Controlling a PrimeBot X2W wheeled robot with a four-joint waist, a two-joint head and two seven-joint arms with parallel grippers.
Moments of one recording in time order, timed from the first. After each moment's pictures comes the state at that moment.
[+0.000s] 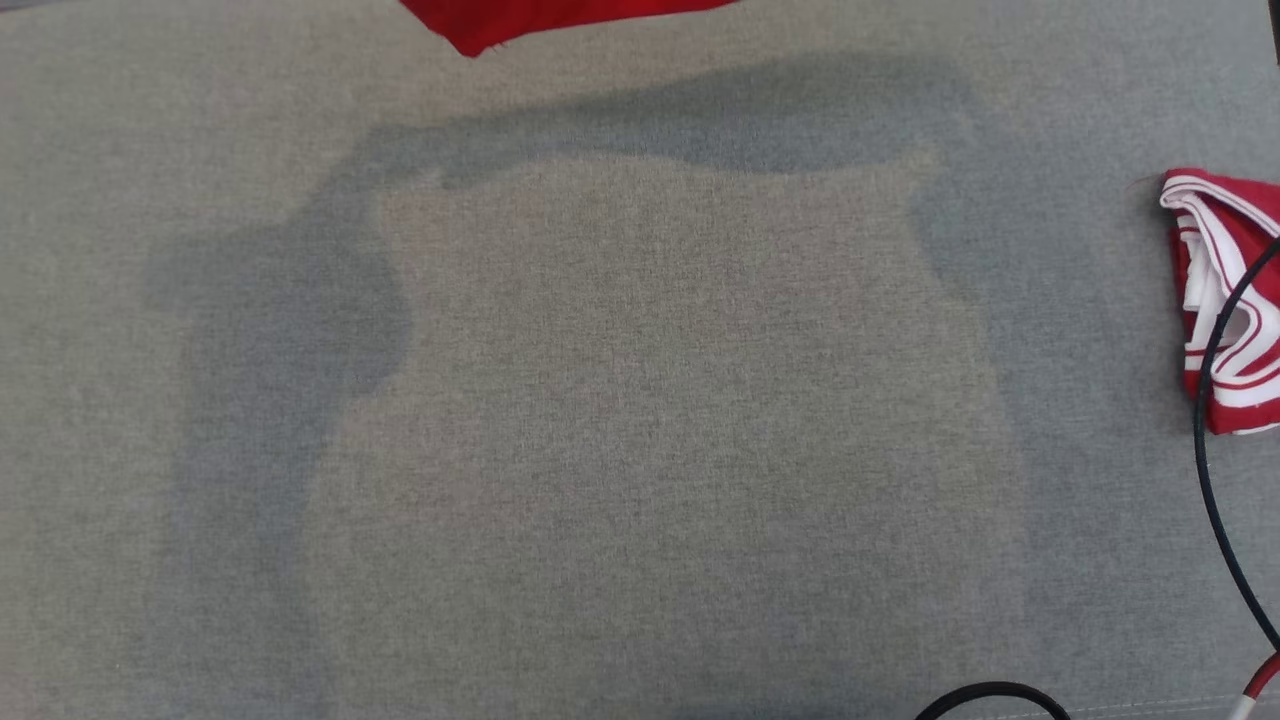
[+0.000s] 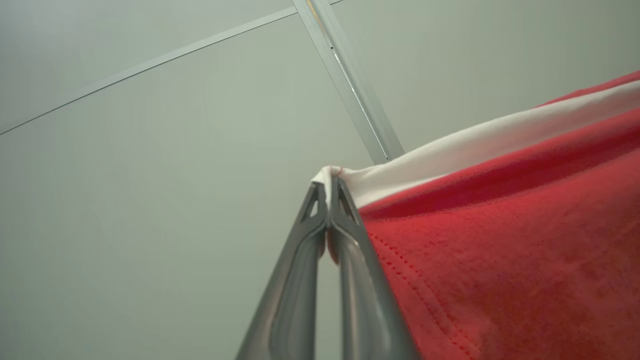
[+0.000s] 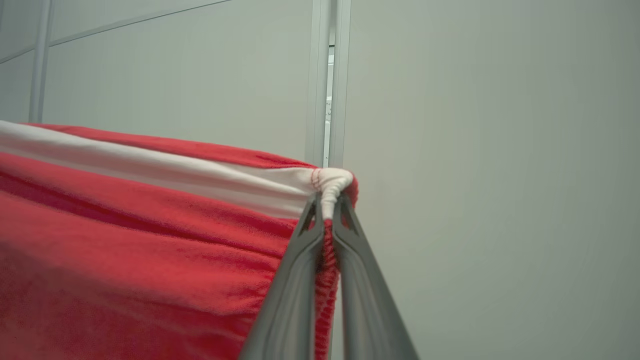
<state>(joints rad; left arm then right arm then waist) -1.52 0.42 -0.44 0.62 -0.32 -0.13 -0.26 -1.50 -0.25 0.29 0.74 0.40 0.13 -0.26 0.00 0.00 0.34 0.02</state>
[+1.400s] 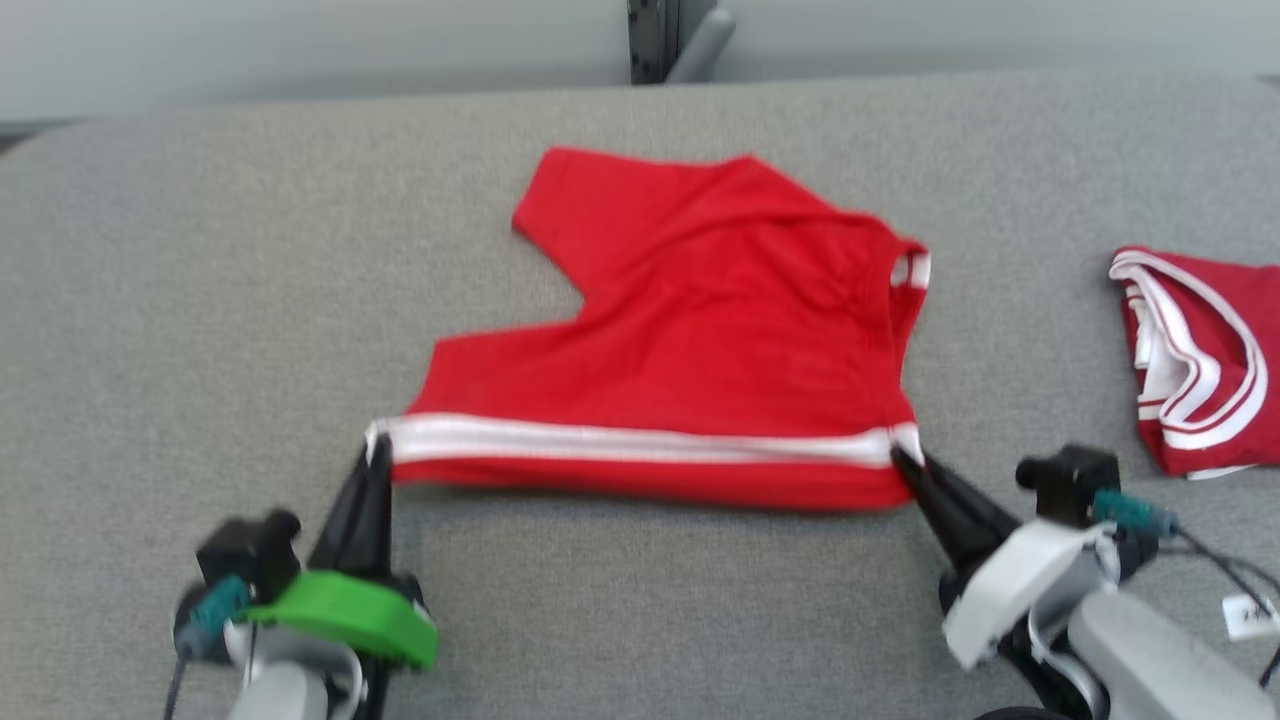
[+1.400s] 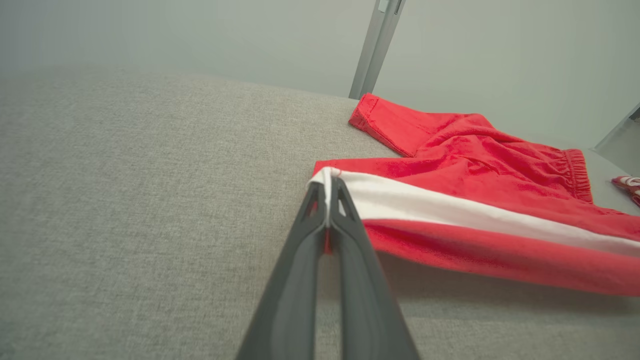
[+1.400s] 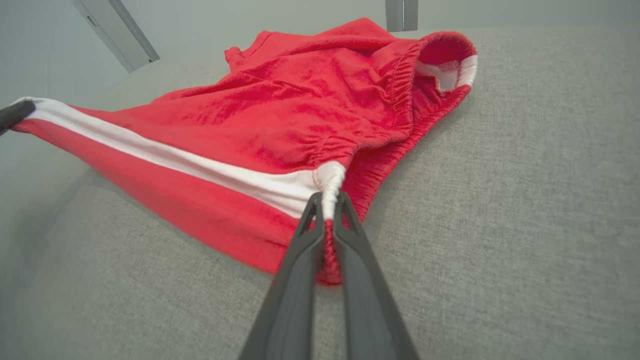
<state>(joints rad) -0.24 0.12 -0.14 0.41 -0.38 -0.13 -0.26 -0.38 -0.43 0.64 0.42 0.71 0.13 -0.26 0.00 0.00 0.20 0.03</state>
